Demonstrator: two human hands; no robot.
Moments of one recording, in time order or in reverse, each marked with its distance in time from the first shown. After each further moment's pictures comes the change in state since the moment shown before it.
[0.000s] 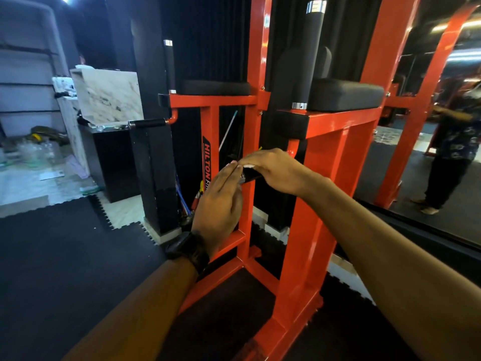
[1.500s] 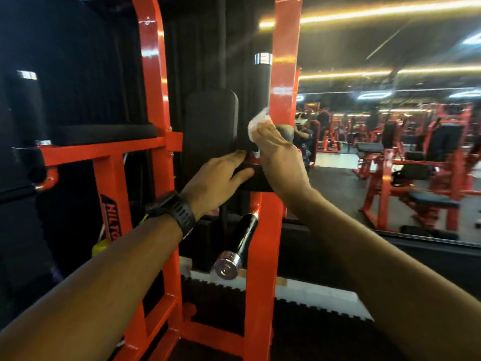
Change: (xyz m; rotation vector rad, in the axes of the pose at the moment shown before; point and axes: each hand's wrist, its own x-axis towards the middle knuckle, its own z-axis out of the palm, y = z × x) left_hand 0.221 -0.028 0.056 -0.303 -0.425 0.426; right_hand 0.054 0.041 -0.058 -0.608 0.600 0.469
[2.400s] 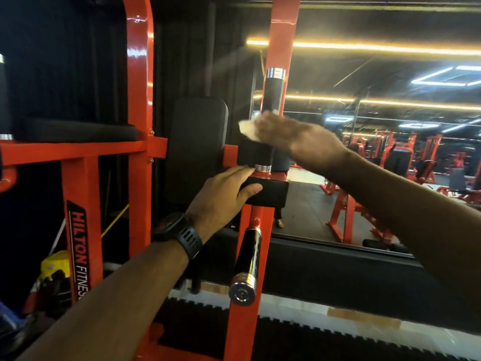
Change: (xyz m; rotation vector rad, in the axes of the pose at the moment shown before) left_hand -0.004 -0.015 0.012 -0.150 0.037 0.032; right_hand 0.057 0.057 -0.039 -0.645 -0.267 -0.723
